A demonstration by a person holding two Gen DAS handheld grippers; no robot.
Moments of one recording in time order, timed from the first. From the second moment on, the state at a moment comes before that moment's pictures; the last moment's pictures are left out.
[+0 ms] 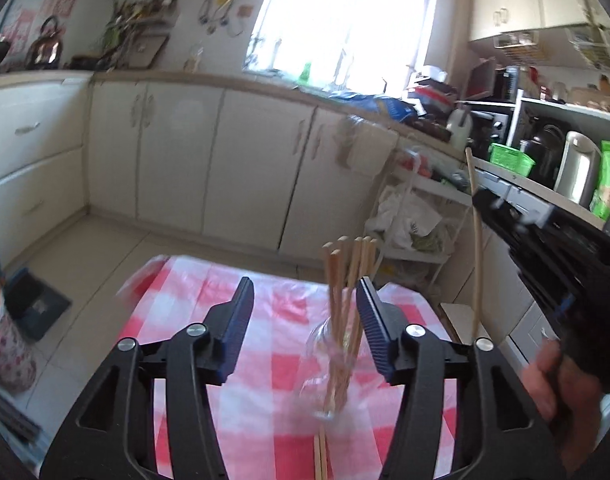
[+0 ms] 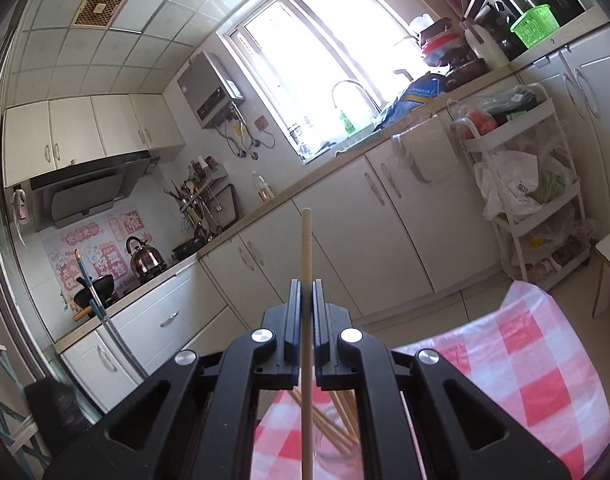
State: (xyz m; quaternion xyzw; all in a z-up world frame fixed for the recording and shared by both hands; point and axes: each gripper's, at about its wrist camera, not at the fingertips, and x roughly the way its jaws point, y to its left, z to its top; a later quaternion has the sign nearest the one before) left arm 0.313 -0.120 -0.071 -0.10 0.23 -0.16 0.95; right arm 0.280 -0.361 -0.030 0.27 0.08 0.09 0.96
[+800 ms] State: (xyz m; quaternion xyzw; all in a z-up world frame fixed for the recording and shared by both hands) left arm 0.290 -0.104 -0.089 -0.09 0.30 -0.13 0.94; right arm 0.323 -0.318 -0.087 0.18 0.16 0.06 0.97
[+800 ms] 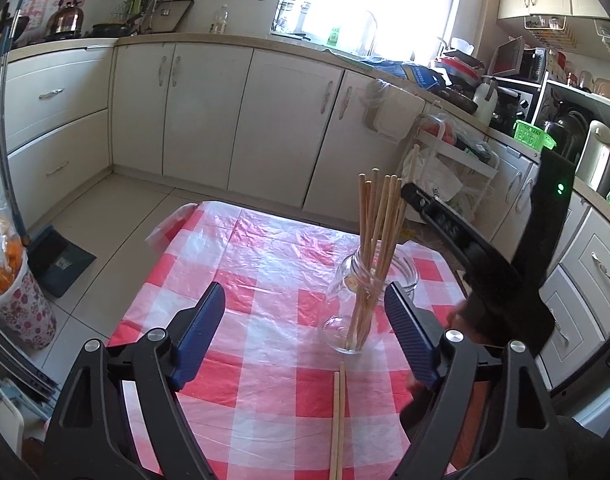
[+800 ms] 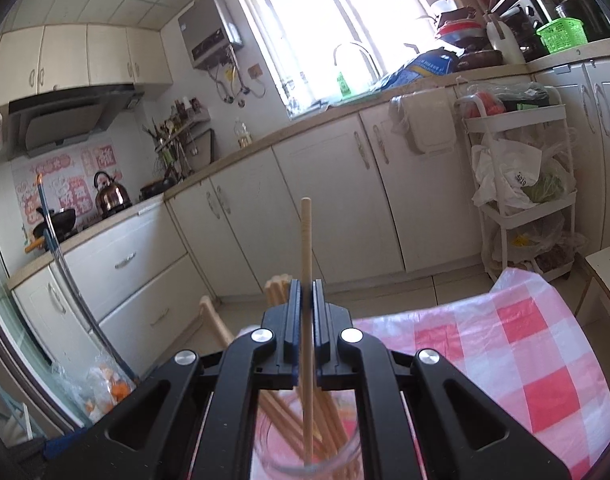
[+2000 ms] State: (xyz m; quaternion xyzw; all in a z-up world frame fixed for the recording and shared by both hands) left arm 0.286 -0.090 -0.111 -0.03 0.33 -0.07 0.94; right arm 0.235 -0.260 -0.192 0.10 0.45 0.04 0.89
